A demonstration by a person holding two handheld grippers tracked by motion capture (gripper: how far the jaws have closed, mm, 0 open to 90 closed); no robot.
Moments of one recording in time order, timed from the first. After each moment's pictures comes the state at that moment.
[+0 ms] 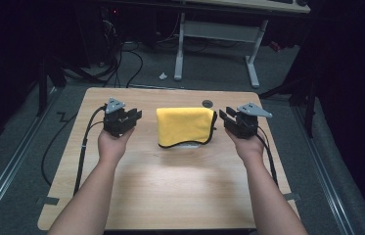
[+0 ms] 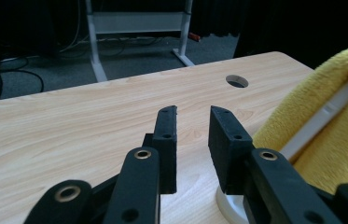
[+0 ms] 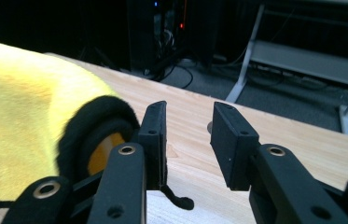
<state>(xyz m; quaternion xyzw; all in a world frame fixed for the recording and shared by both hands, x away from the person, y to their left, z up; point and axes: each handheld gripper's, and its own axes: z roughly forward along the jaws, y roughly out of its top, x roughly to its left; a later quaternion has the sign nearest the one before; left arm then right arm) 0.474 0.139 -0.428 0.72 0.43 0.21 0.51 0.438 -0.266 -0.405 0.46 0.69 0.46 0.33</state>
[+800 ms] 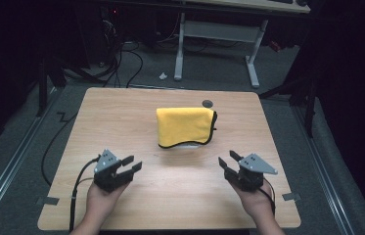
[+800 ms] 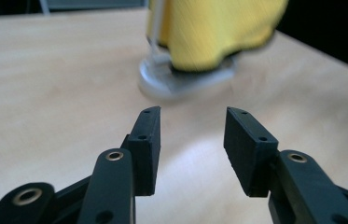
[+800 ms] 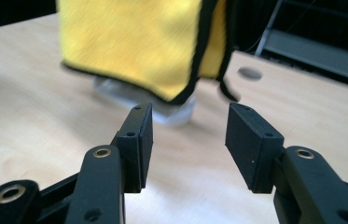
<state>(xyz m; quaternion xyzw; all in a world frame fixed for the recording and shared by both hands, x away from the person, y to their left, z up) 0.327 0.149 -0.487 0.76 0.38 0.15 0.51 0.300 -0.255 -0.454 0.42 0.73 0.43 0.32</state>
